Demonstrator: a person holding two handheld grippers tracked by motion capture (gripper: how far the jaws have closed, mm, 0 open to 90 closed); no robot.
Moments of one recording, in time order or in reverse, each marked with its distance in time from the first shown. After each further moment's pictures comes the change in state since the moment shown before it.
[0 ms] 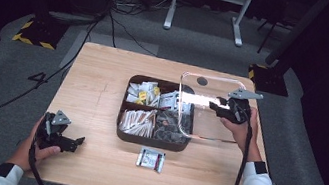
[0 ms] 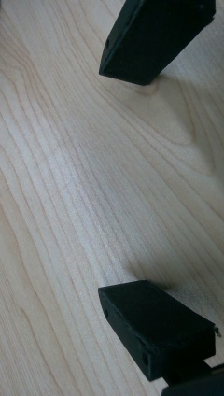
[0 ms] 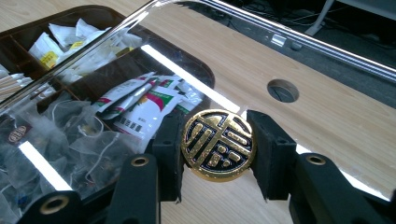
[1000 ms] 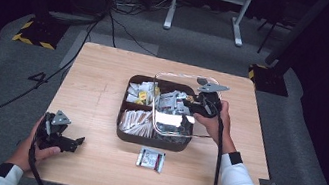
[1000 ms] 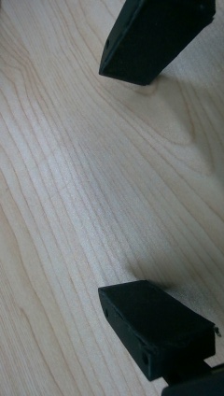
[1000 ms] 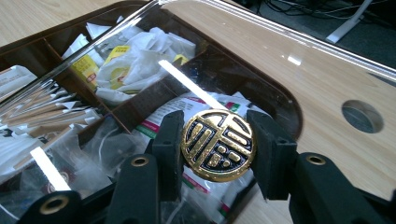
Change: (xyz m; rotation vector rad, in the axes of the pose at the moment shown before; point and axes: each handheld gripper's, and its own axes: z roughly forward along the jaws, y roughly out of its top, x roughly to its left) left arm 0.000 0.000 0.000 0.002 0.000 -0.001; right arm 0.055 0.027 0.059 0.057 0.072 -0.038
